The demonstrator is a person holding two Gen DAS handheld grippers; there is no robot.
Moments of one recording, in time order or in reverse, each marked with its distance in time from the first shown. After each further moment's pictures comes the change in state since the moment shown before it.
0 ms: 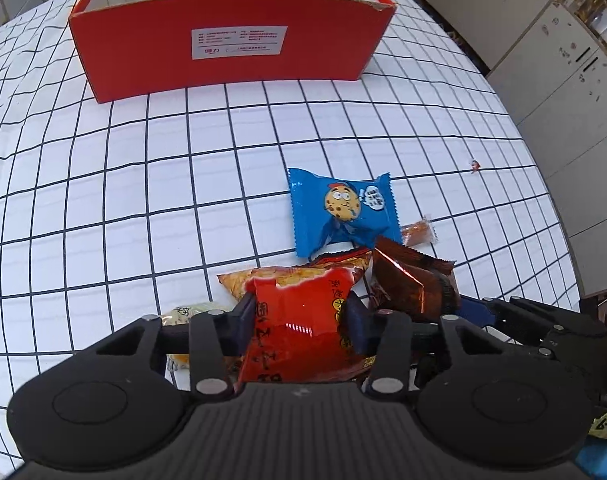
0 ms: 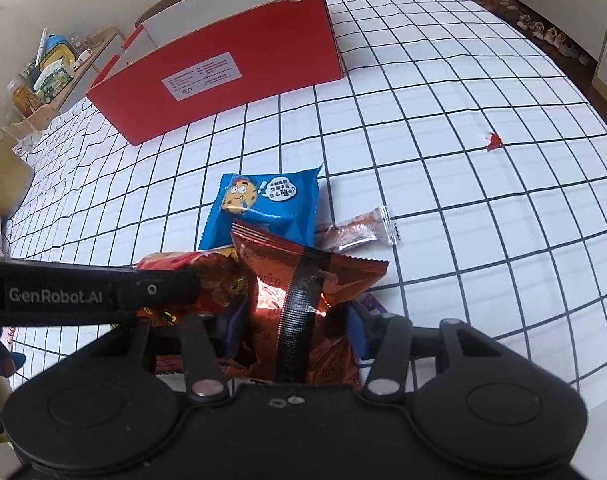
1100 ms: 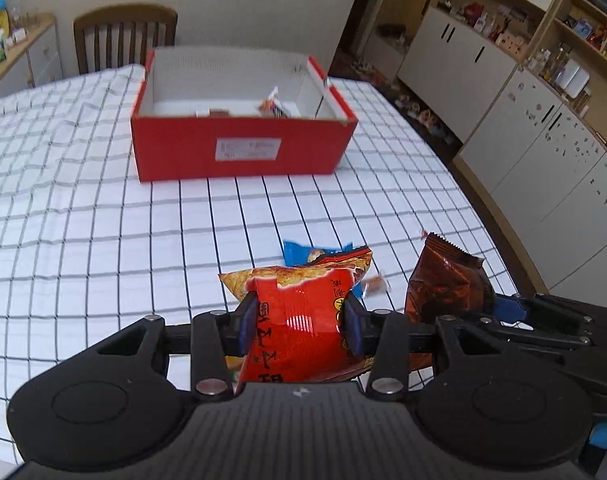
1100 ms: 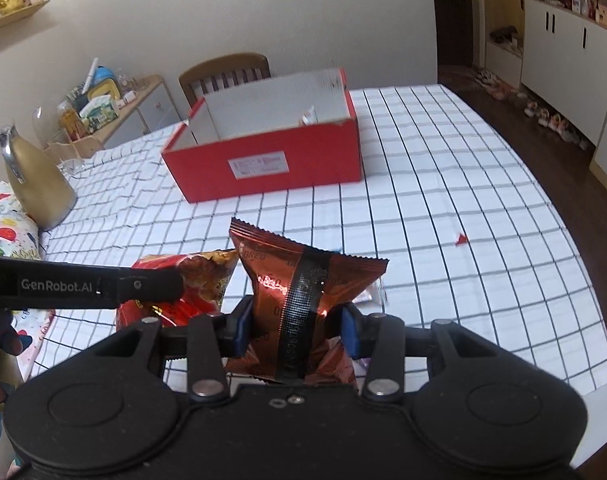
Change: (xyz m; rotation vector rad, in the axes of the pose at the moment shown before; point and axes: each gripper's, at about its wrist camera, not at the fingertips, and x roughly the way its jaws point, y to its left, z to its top) left arm -0.108 0.002 -0.029 0.007 -0.286 -0.033; right arm -0.102 0.031 -0.007 -0.134 -0.232 -0.001
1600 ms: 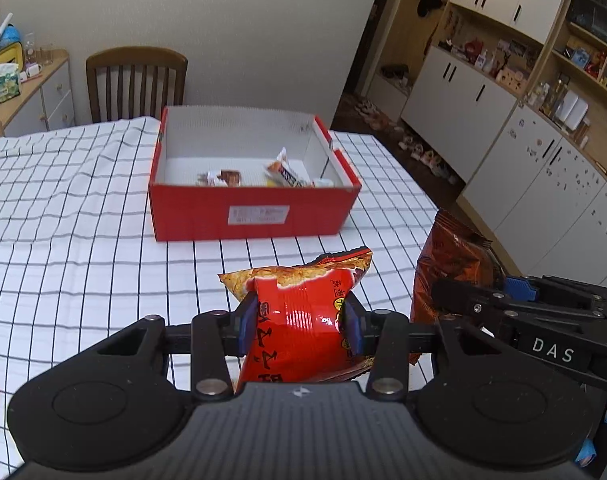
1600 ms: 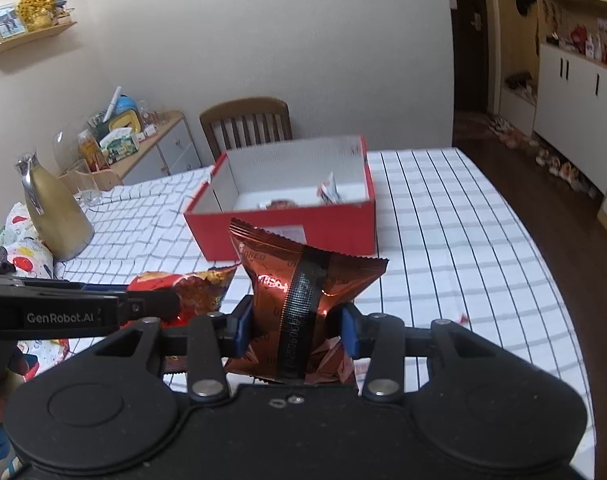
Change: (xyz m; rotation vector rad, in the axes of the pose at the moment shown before) left arm -0.025 0.005 0.032 -0.004 -0.123 0.014; right arm -0.019 0.011 0.048 -0.072 -0.118 0.027
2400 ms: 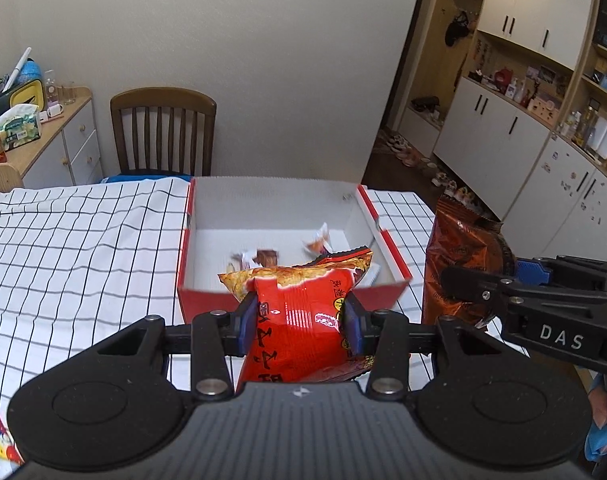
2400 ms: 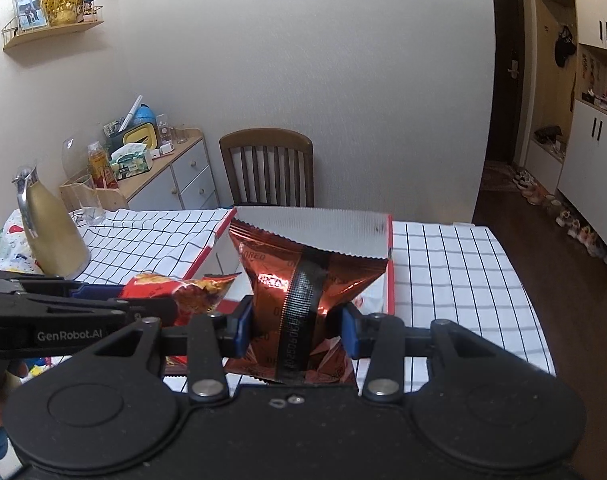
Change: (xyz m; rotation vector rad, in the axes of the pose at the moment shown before) left arm 0.037 0.023 0.084 -0.005 -0.092 0.102; right arm 0.053 0.006 0.090 -0.136 -0.062 0.034
